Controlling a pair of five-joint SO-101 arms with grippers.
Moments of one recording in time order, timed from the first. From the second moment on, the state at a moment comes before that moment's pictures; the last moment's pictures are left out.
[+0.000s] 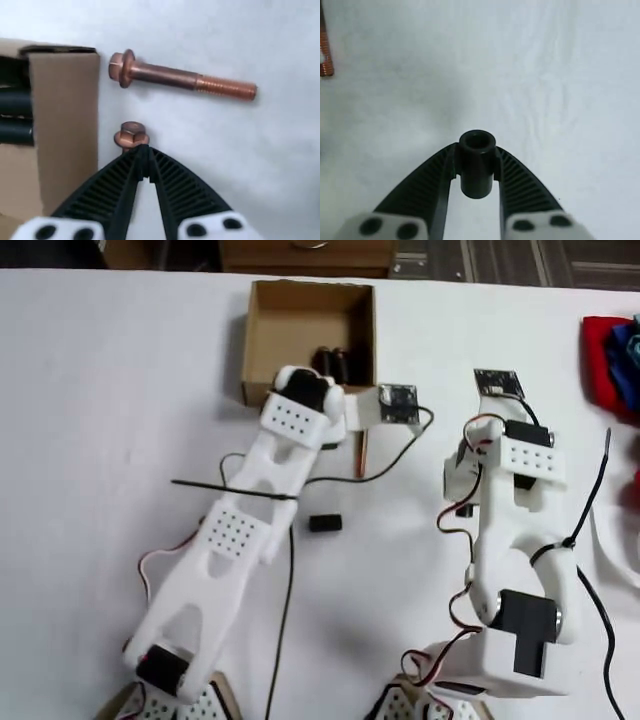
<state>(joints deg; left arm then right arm) 19.4 77.2 -94.0 97.6 -60.2 9.2 -1.6 21.6 69.5 12.4</state>
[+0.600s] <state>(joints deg) 15.0 77.2 -92.3 88.7 -61.8 9.5 -1.6 21.6 69.5 12.4</state>
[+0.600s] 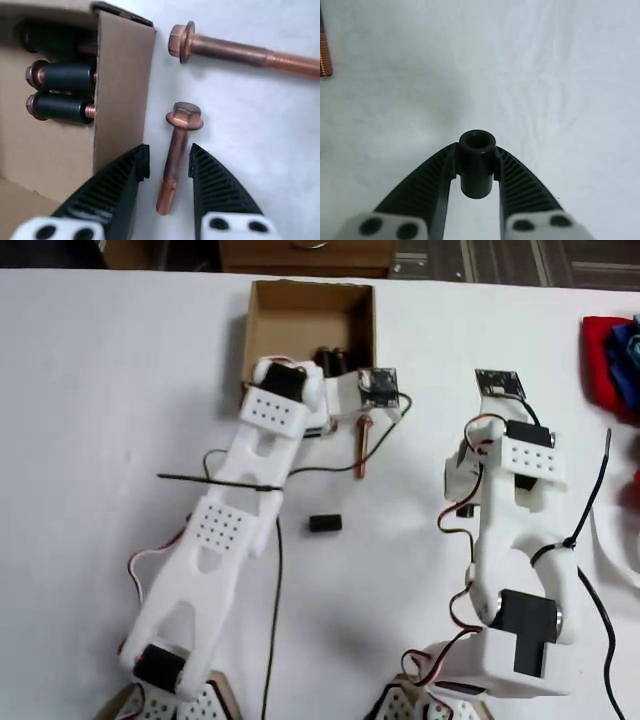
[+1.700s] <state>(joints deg) 18.5 76.3 -93.8 101.3 -53.2 9.5 -1.6 21.6 69.5 12.4</state>
